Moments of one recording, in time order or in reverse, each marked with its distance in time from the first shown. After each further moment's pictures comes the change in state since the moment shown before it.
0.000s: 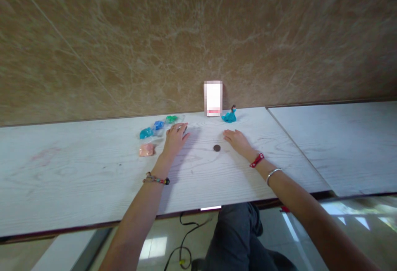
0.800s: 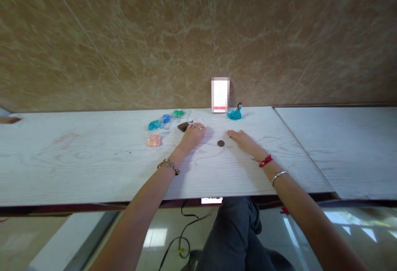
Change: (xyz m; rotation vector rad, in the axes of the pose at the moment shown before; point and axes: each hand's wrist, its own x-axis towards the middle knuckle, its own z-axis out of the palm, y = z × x) left_hand -0.002 0.032 0.015 0.127 -0.031 0.357; right_hand -0.007 0.007 0.001 0.009 -0.125 -0.061
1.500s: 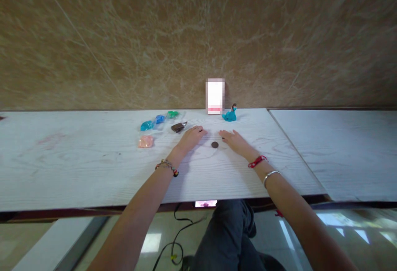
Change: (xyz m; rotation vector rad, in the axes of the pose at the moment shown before) left_hand 0.012 0.008 0.012 -0.028 -0.144 0.069; right_hand -0.001 0.001 -0.004 -0.123 -0.024 -0.057
